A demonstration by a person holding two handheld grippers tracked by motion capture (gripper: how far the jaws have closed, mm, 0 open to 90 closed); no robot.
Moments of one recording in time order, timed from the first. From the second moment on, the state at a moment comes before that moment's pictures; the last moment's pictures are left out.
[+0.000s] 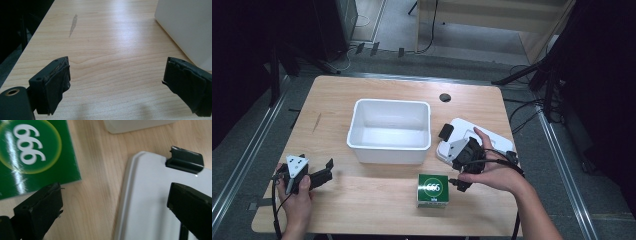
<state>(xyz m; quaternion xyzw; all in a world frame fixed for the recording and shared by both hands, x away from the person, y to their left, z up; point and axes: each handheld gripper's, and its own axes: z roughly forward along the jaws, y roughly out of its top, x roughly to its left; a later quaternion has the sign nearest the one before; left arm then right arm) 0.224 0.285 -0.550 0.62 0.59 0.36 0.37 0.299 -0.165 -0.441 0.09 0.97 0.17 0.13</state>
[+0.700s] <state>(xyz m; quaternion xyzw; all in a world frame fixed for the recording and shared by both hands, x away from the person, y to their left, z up) 0.224 0.285 -0.550 0.62 0.59 0.36 0.37 0.272 -0.141 -0.444 0.04 0.98 0.17 0.09</state>
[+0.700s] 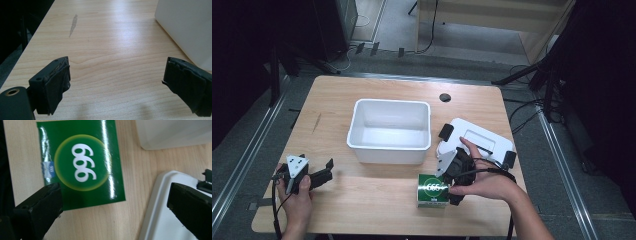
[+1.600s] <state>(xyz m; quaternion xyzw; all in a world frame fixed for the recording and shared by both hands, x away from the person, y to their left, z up) 0.224 0.285 -0.550 0.62 0.59 0.36 0.37 0.265 -0.128 -0.468 0.01 0.99 0.16 0.04</state>
